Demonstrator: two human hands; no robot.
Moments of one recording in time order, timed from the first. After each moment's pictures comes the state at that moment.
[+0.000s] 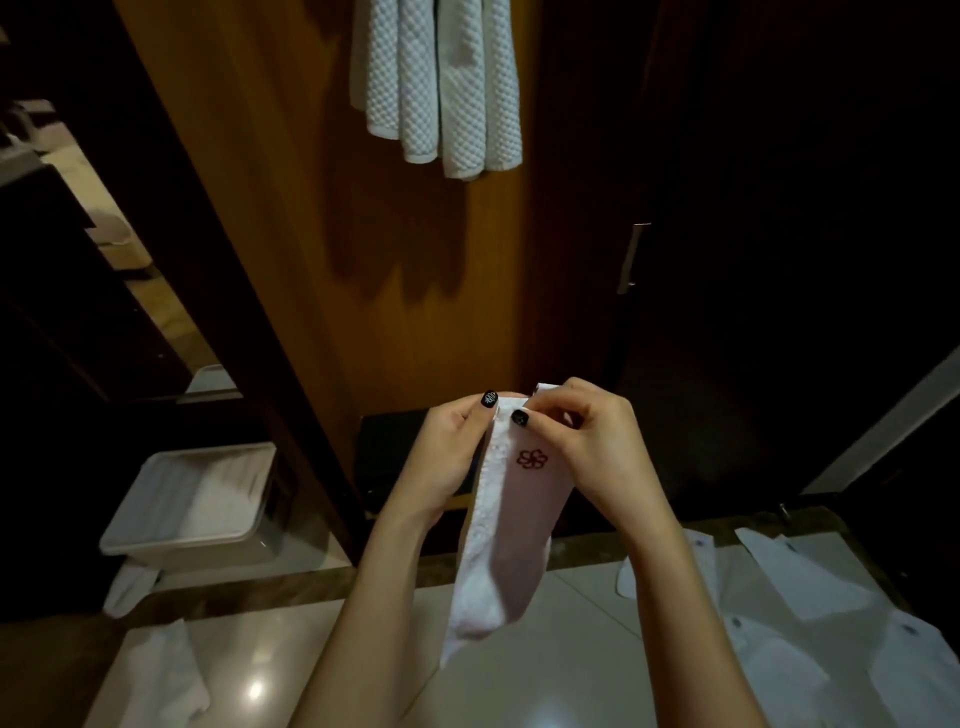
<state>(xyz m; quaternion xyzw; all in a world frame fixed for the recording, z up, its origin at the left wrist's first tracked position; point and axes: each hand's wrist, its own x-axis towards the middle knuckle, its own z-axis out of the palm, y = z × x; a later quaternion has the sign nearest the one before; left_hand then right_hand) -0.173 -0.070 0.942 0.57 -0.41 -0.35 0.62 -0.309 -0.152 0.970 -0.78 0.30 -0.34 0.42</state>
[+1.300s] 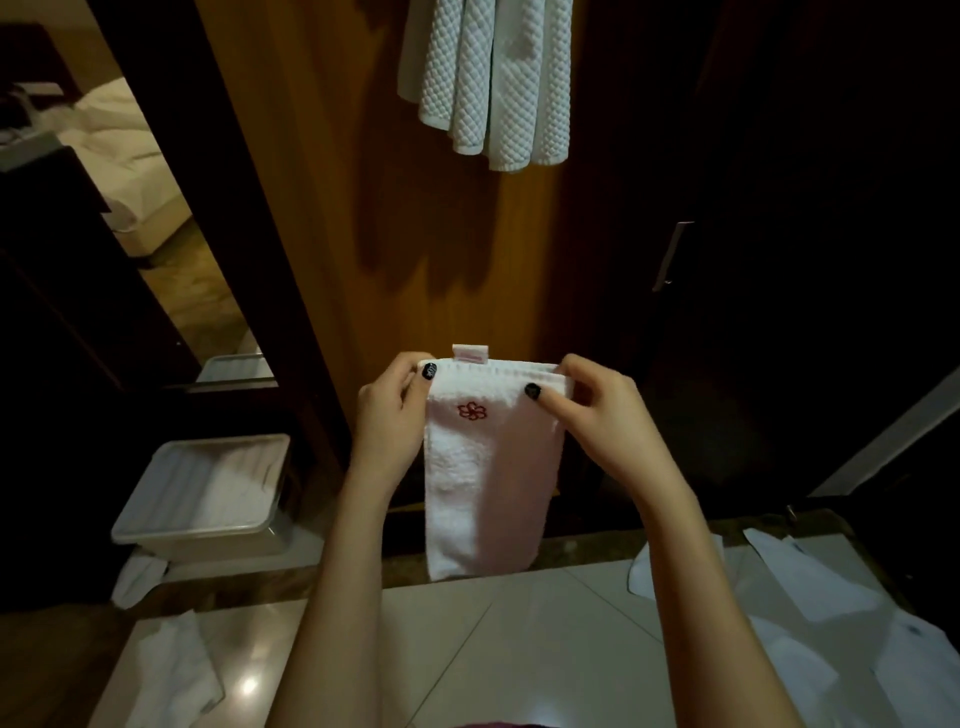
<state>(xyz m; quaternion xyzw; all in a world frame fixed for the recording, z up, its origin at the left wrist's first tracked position) -0.069 -0.014 0.925 0.70 -0.41 -0.06 0.58 -0.253 -0.130 0.963 -0.83 0.29 -0.28 0.38</state>
